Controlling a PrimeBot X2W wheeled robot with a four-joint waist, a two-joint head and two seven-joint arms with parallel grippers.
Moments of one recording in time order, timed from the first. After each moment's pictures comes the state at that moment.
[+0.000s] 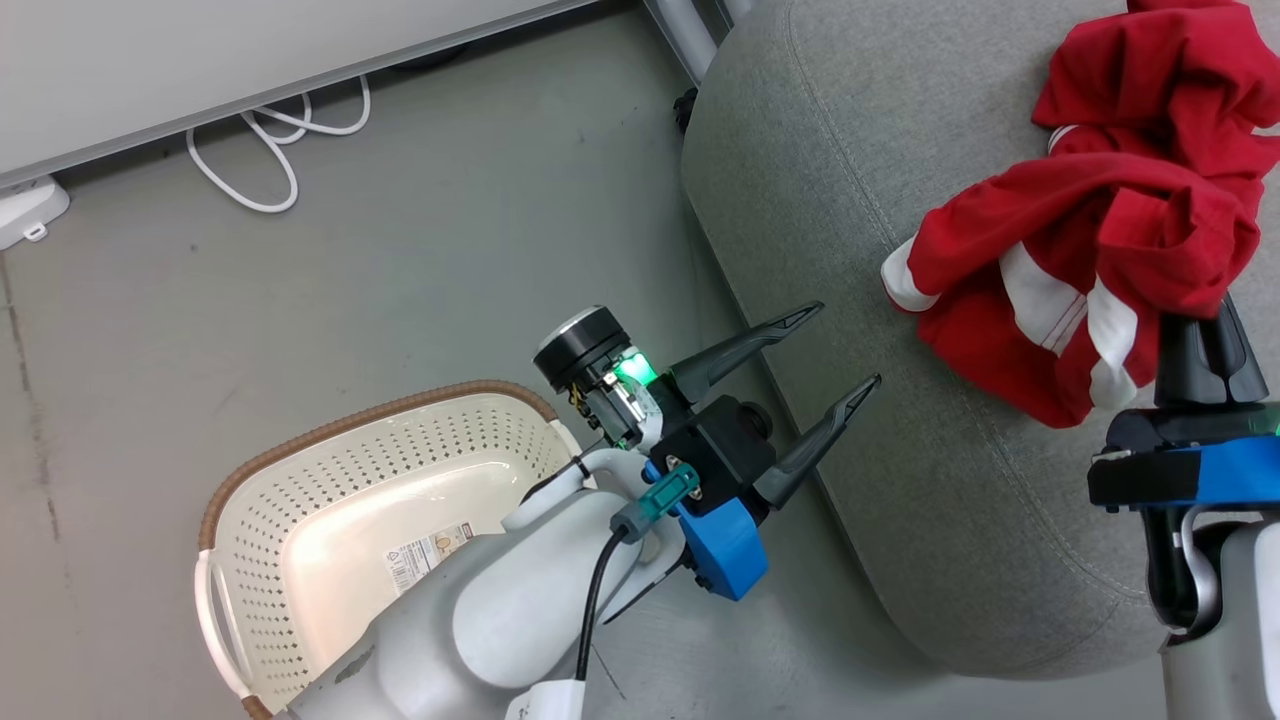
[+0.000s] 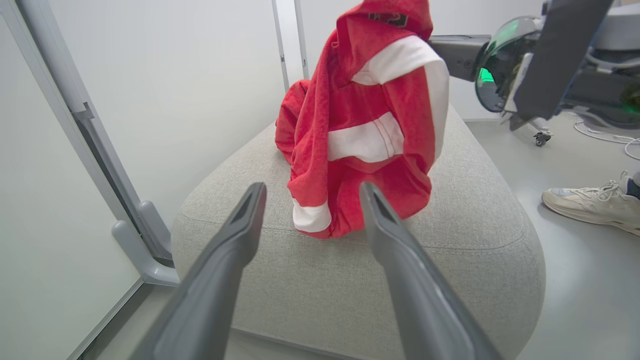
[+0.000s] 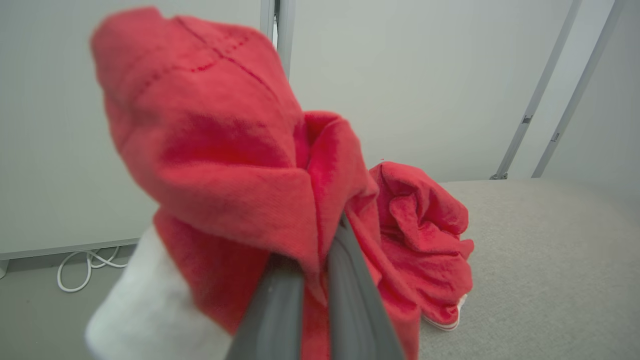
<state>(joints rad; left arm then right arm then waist) -0.73 0.09 -0.96 0.46 -0.27 -0.13 -0.26 -0.33 -0.11 -0.18 0.15 0.08 0.13 -0.26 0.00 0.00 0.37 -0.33</state>
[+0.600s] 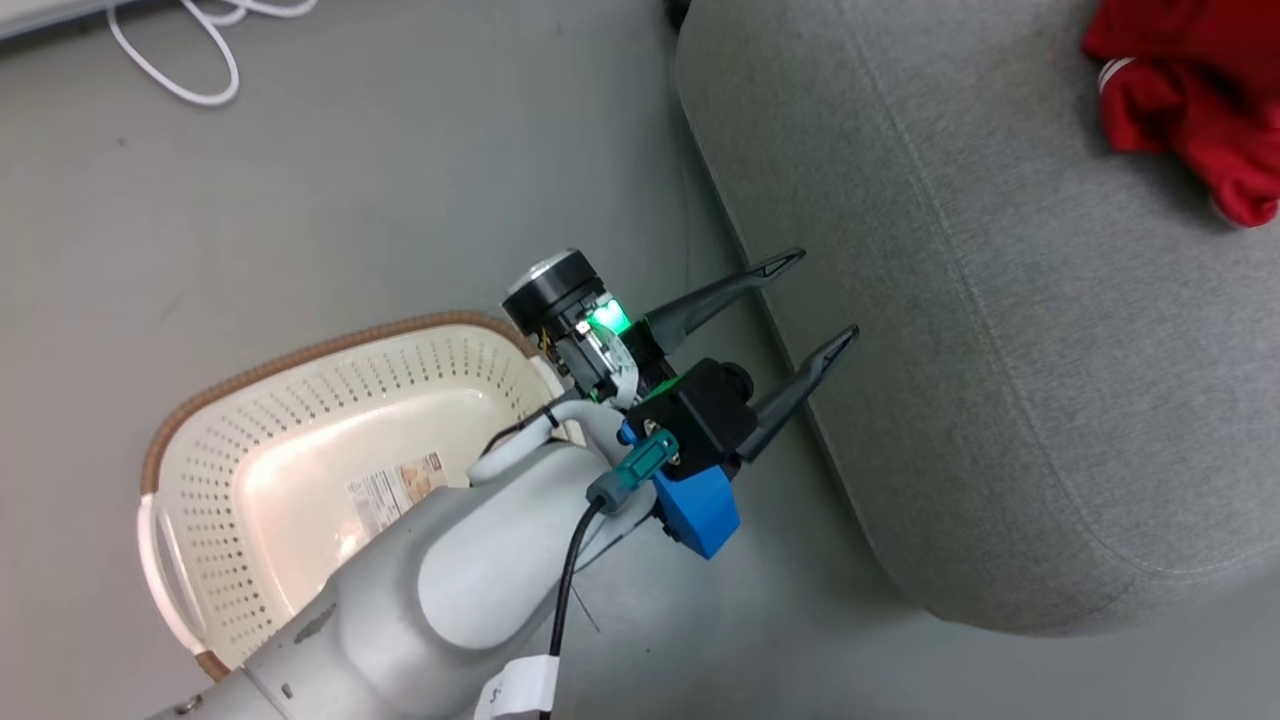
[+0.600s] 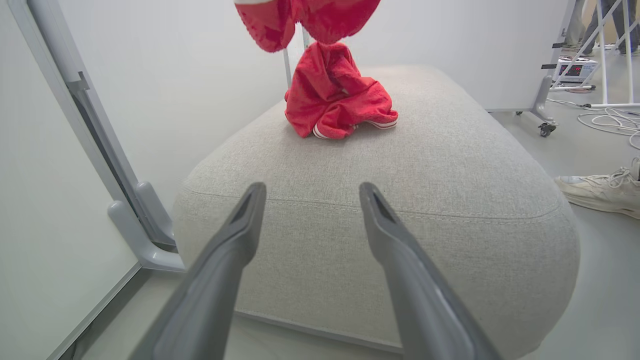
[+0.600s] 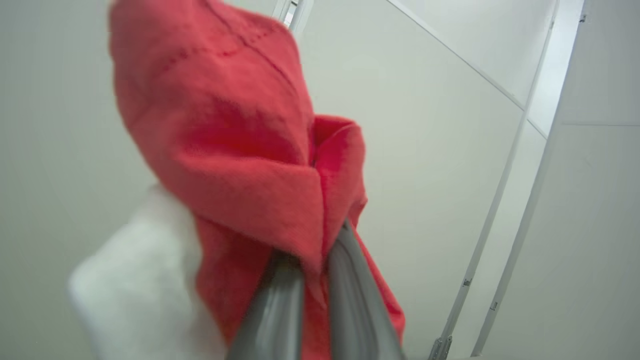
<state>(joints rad) -0.79 0.14 -0.95 0.43 -0.22 -0.13 -0.26 -0.69 -0.28 -0.28 0.03 0.09 0.13 -0.26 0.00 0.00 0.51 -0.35</state>
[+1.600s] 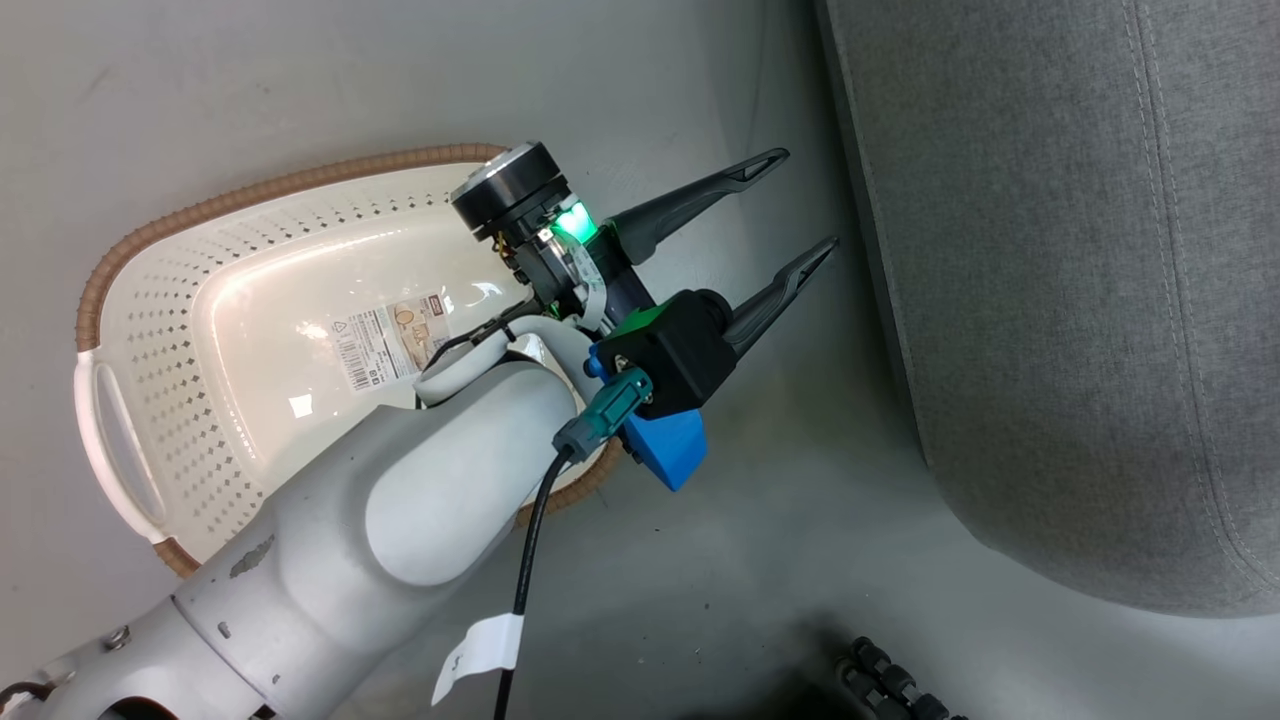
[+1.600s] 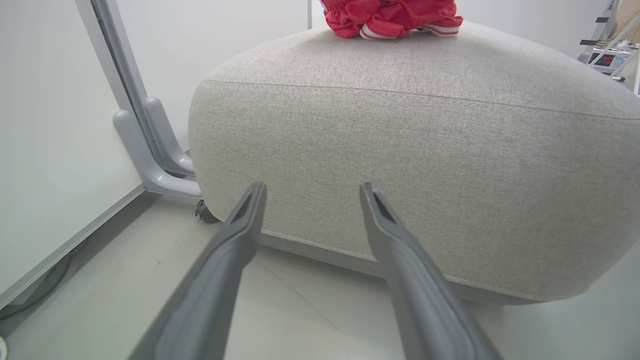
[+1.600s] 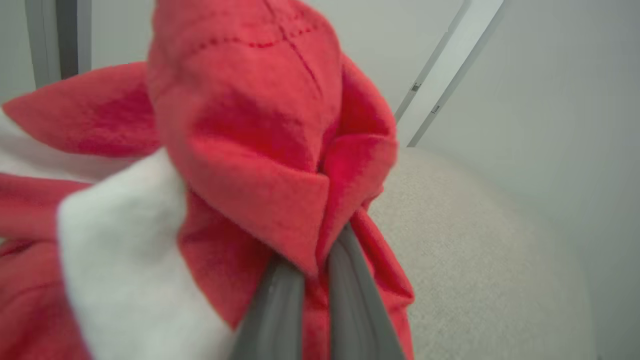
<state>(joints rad) -0.94 0.22 -0.98 0.39 -0.18 -0.12 -0.26 -0.89 -0.42 -0.59 0.61 0.01 0.13 -0.26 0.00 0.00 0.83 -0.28</state>
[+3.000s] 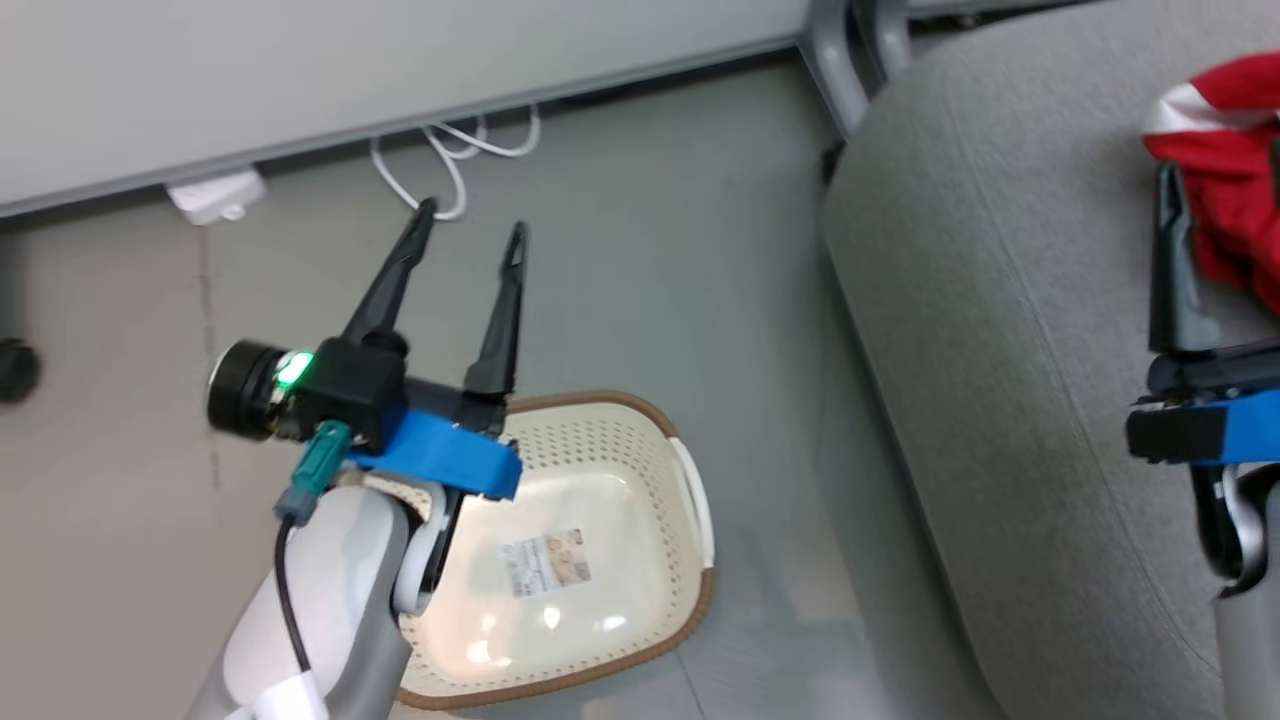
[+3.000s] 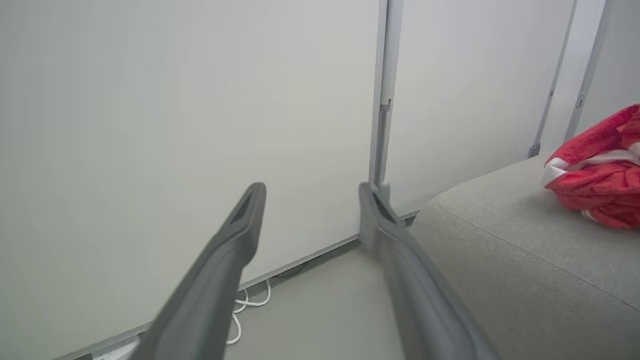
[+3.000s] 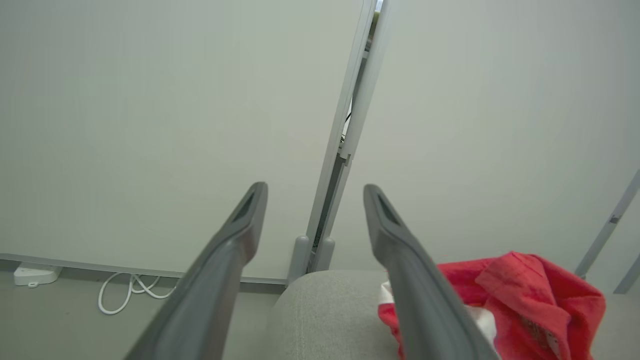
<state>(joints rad) -0.50 0.17 -0.42 0.27 -0.26 0.01 -0.26 -0.41 -0.23 -0.13 0.13 0.02 0.13 -0.26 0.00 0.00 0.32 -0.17</state>
